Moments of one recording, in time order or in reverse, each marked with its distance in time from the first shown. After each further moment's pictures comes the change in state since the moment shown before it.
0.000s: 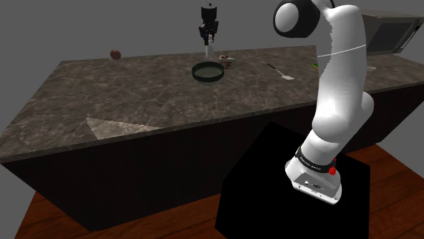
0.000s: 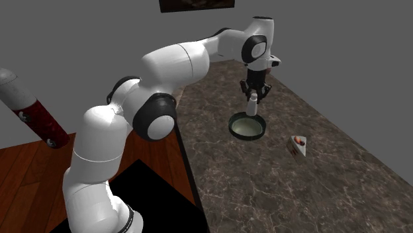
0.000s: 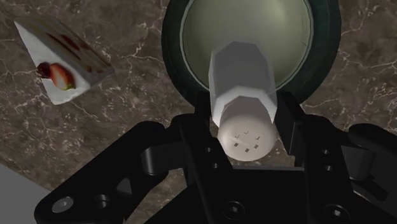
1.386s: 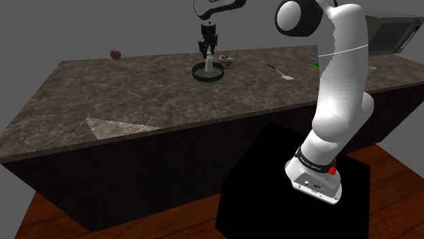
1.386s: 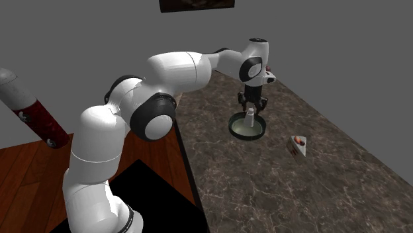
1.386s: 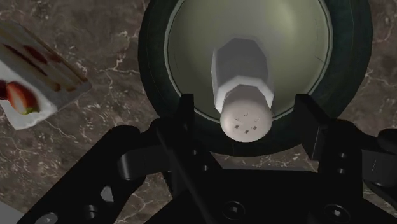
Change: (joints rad) arm -0.003 -0.020 0.000 -0.219 -0.004 0.198 0.016
